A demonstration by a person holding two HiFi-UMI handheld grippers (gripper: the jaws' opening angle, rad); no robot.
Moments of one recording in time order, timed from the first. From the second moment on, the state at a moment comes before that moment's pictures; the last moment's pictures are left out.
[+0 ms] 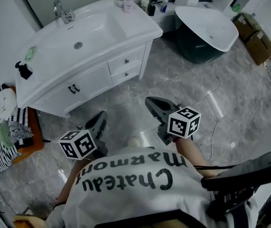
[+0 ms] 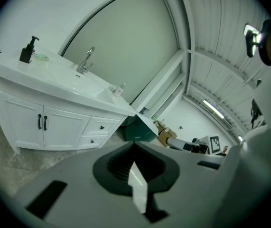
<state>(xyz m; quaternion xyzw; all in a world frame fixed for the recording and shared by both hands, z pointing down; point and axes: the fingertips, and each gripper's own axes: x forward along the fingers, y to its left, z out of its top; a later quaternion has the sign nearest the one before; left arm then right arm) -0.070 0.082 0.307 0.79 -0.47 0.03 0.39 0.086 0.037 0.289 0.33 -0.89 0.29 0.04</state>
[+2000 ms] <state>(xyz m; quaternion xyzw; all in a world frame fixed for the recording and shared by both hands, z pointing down) -0.082 -0.168 0.481 0.85 -0.43 0.08 0.30 0.025 -0.216 0.493 0.35 -0.89 0.27 0.07</state>
